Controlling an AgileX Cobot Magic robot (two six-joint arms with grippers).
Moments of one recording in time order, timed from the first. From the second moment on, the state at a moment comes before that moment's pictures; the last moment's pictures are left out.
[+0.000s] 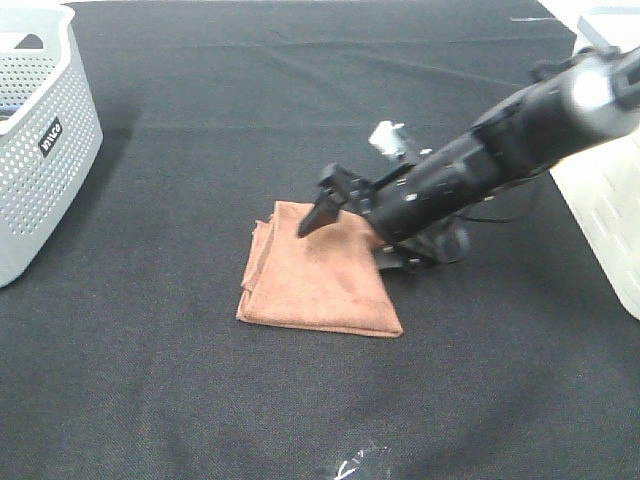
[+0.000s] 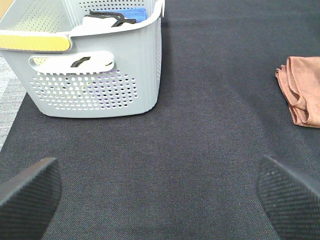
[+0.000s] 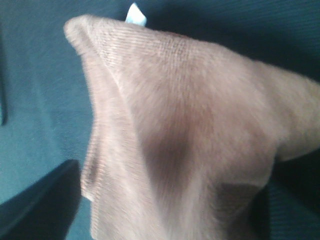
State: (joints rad) left arm 0.04 -0.01 -0.50 -0.04 1.04 0.04; right arm 0.44 2.18 -1.21 1.18 0.55 -0.53
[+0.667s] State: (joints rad) left arm 0.04 -0.01 -0.50 -0.04 1.04 0.04; right arm 0.52 2.23 -1.31 1.16 0.61 -0.55
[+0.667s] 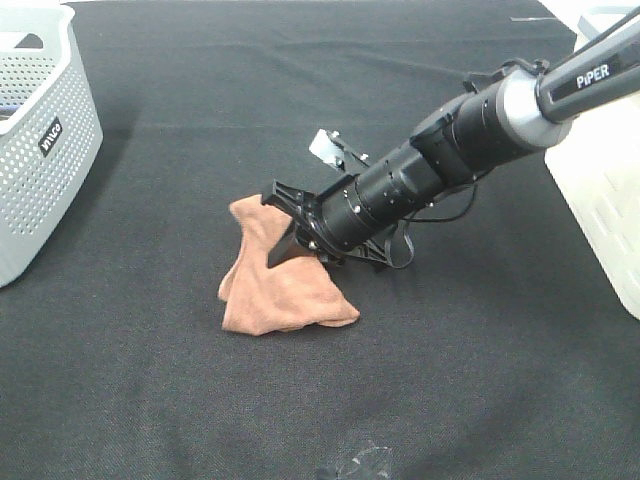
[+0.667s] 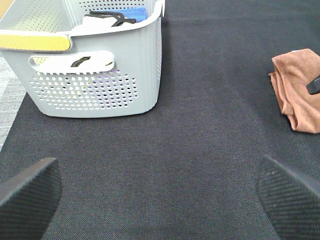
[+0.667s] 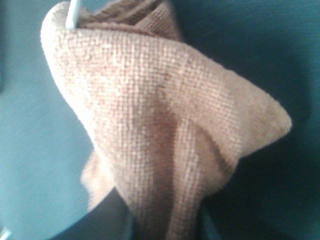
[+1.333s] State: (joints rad) left arm 0.04 -0.01 -0.50 -0.04 1.04 0.04; right arm 0.21 1.86 -1.83 0.87 1.20 -0.44
